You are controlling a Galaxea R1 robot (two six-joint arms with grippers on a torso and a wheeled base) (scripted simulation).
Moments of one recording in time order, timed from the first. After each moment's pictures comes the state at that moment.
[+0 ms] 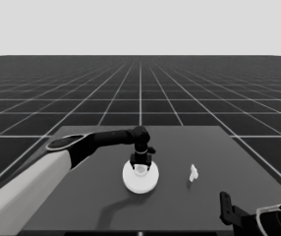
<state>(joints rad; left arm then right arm) 0.08 3.11 -1.84 0.22 1.50 -1.18 -0.35 1.76 -0.39 -0.70 -1.18 0.32</state>
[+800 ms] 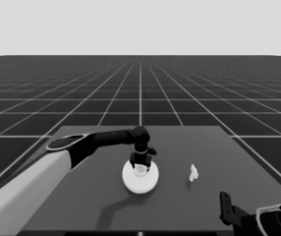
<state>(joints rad) 0.08 3.11 -1.84 0.22 1.50 -1.04 -0.35 1.76 -0.39 -0.70 -1.18 0.32</state>
